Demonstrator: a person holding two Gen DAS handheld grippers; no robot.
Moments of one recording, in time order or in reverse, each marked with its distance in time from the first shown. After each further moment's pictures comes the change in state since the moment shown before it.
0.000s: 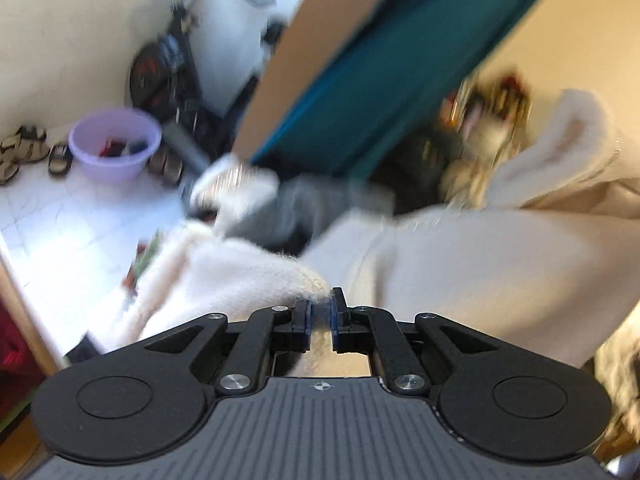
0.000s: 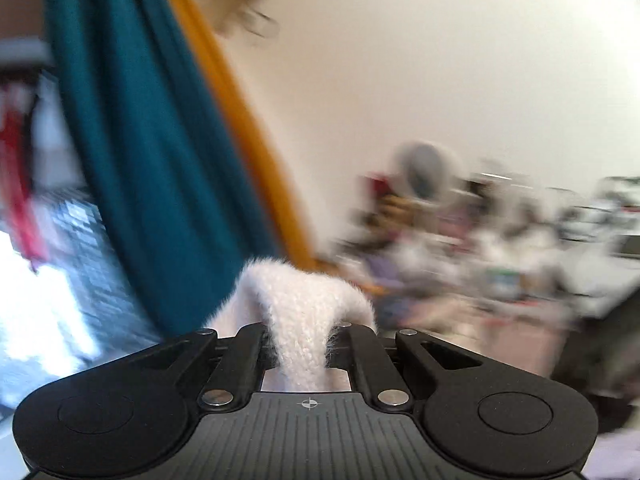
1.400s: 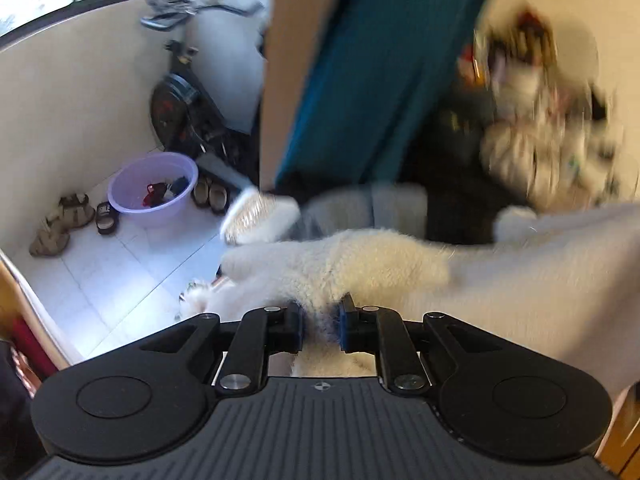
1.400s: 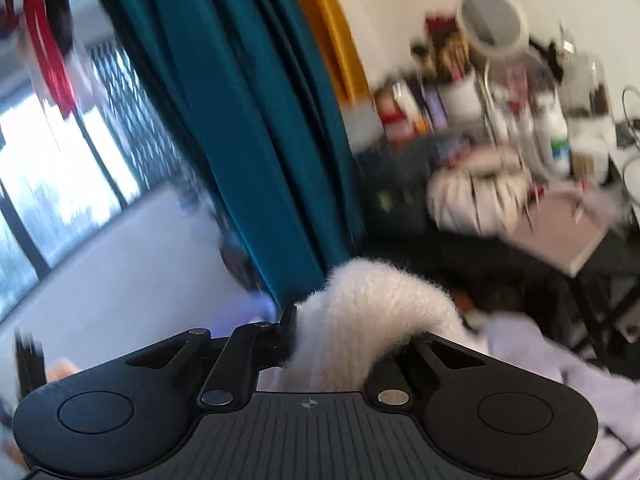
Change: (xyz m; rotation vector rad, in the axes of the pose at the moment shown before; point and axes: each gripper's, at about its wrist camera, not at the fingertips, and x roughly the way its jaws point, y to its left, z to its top) left arm -0.019 -0.065 0.046 0.110 -0.077 0.173; right arm 0.031 0.011 -0.040 -0.066 0.440 0.289
